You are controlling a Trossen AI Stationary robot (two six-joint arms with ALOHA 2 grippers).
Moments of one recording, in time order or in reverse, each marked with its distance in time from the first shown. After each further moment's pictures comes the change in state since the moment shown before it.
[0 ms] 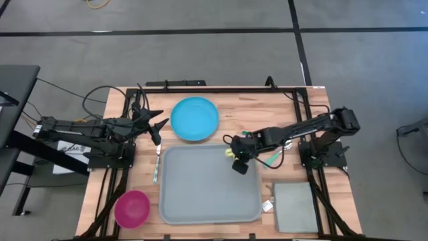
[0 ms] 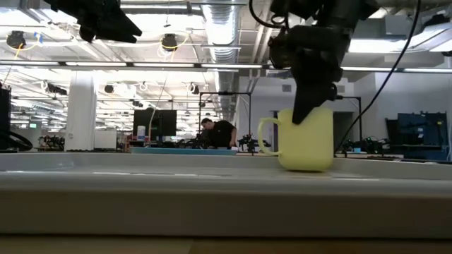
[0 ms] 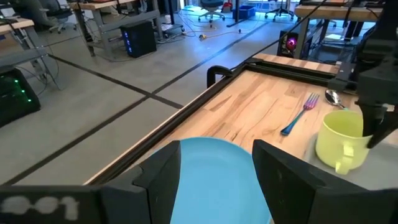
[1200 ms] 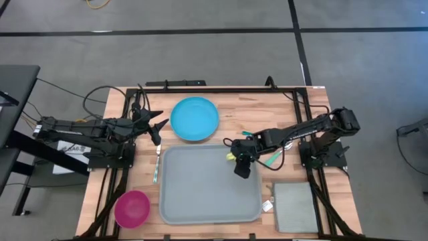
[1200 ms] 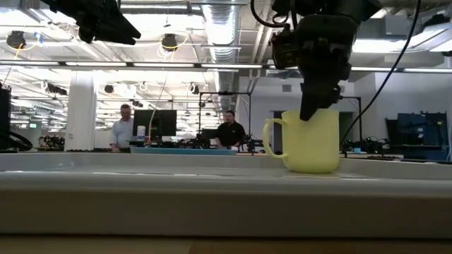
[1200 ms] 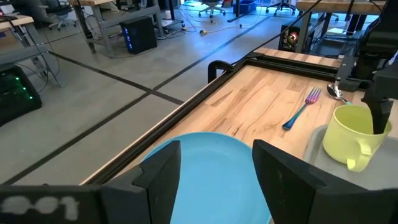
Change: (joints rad) left arm 0.000 0.000 0.000 -0.024 0.001 -0.007; right arm 0.020 -0.008 -0.005 -0.009 -0.098 -0.062
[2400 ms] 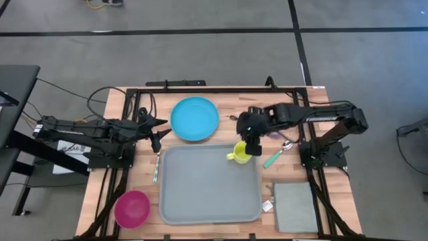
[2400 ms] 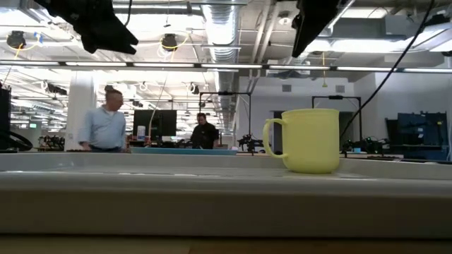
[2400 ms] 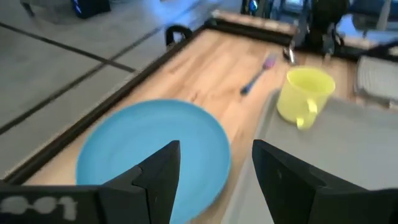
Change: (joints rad) left arm 0.000 0.040 0.000 -0.079 0.214 -0.088; right arm -0.123 -0.122 0.404 -0.505 0.218 -0.495
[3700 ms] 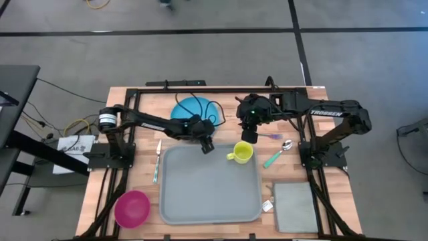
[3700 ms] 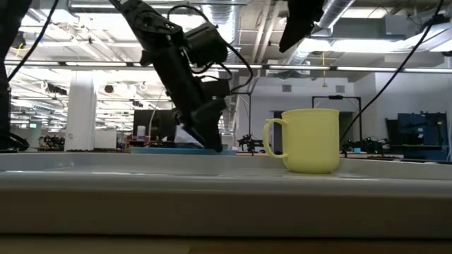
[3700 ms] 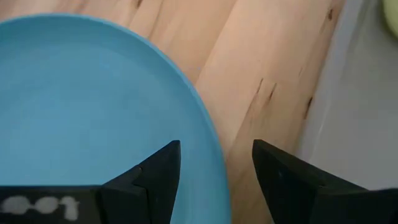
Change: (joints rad) left arm 0.238 1.174 0.433 0.237 0.259 0.074; right arm -0.111 -0.041 -0.002 0.122 -0.003 -0.009
